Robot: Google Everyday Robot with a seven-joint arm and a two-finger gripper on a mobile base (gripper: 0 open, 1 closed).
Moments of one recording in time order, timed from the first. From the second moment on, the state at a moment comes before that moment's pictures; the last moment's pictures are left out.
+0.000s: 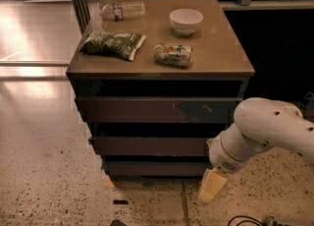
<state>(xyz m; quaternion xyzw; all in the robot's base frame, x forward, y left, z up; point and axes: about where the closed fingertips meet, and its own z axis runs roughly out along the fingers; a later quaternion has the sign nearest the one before) 0.412 -0.140 0.647 -0.57 0.80 0.13 0.12</state>
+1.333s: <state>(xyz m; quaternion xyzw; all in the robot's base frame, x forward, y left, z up) 0.392 -0.053 0.504 -0.52 0.80 0.27 0.14</state>
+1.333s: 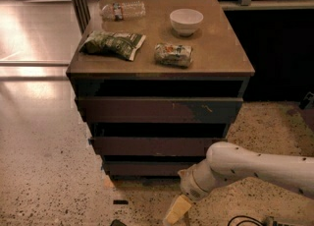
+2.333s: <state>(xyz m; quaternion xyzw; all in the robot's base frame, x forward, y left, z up) 0.448 -0.011 0.465 -0.54 0.79 0.22 0.21</state>
